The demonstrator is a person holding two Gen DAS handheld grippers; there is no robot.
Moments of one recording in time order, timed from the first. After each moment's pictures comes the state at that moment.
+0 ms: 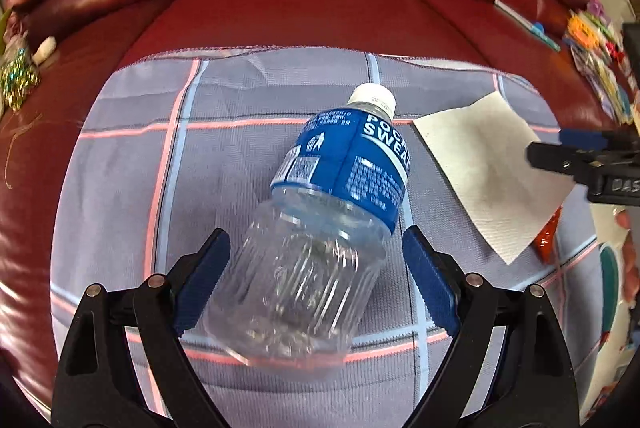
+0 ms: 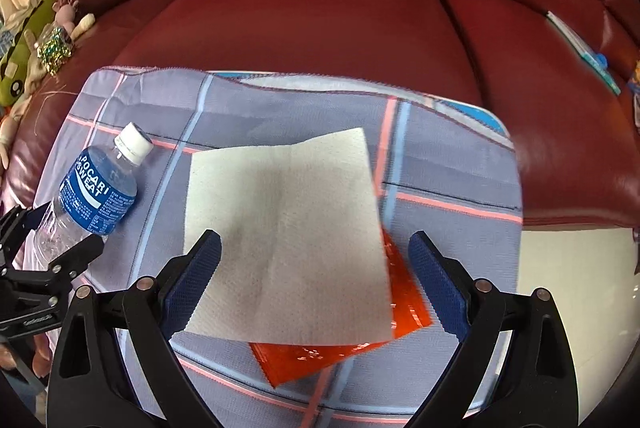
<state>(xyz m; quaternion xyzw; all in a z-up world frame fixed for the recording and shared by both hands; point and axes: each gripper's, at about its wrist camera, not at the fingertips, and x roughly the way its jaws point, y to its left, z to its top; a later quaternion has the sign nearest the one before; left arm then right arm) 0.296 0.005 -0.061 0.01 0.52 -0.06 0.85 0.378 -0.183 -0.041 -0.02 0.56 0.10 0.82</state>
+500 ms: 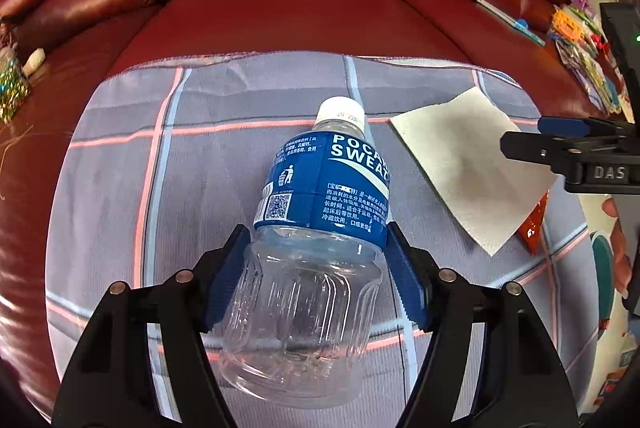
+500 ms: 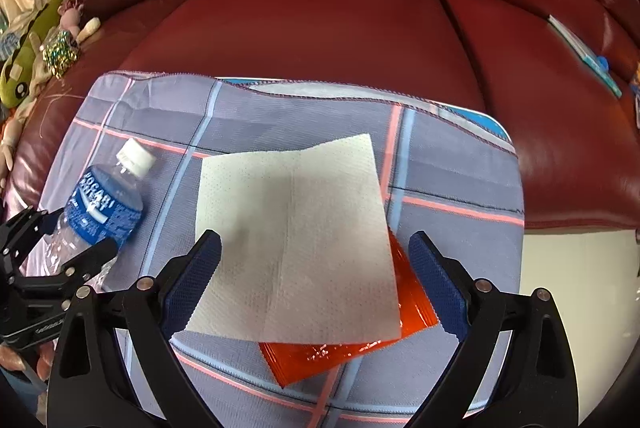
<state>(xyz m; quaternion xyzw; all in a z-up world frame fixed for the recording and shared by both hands) 0.288 0.002 -0.057 0.01 0.51 -0.08 0.86 0.379 -0.168 -0.042 -0.03 0.55 0.11 0.83</state>
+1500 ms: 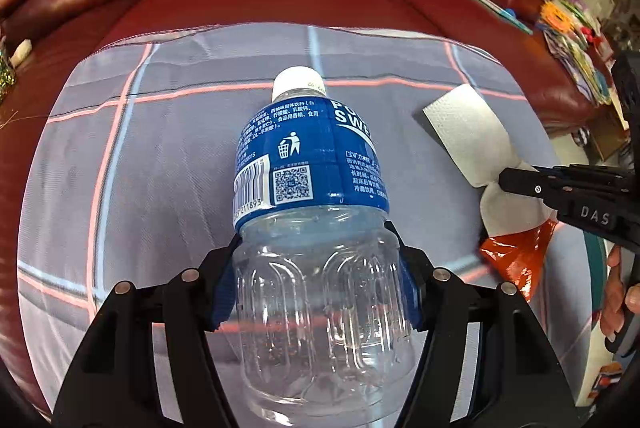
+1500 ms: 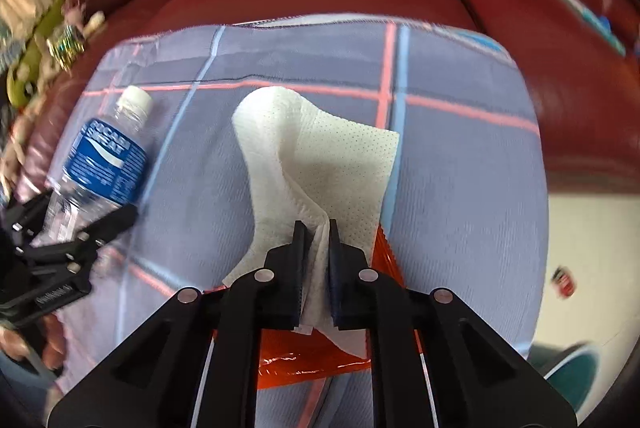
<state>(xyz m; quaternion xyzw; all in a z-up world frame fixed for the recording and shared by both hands) 0.261 -0.024 -0.069 0.00 0.52 -0.11 0.85 0.316 -0.199 -0.064 0.04 0.57 0.12 0.81</state>
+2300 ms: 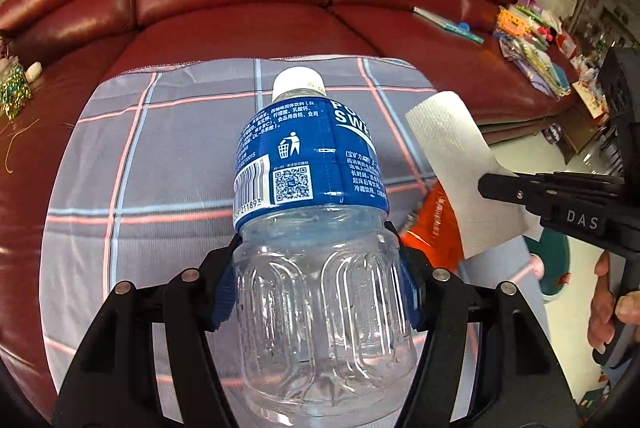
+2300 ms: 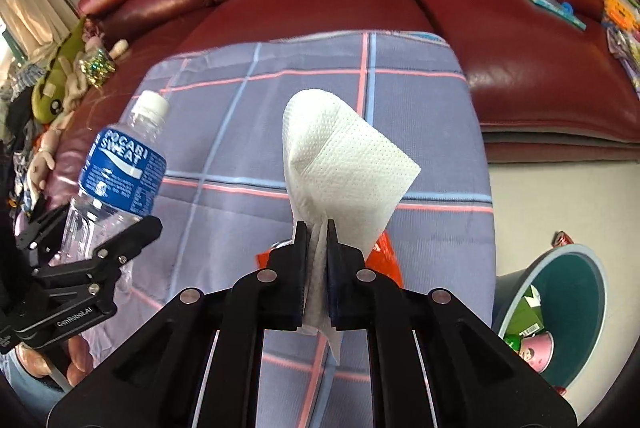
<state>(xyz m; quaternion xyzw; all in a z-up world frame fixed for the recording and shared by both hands) 0.141 -0.051 0.005 0.00 0.46 -0.14 0.87 0.189 -0.215 0.016 0.06 0.52 0.11 0.84</state>
